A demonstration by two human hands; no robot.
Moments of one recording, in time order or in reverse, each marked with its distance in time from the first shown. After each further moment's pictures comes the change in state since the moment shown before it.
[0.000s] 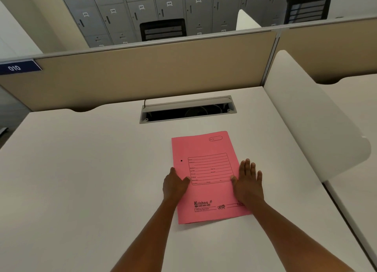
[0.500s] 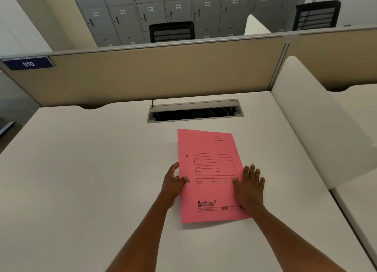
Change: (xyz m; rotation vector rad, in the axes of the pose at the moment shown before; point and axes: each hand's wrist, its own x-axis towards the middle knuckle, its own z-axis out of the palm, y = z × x) left_hand 0.000 -0.023 -0.028 -0.585 -0.172 0.024; right_hand -0.006 -0.019 0.003 0.122 0.067 0.050
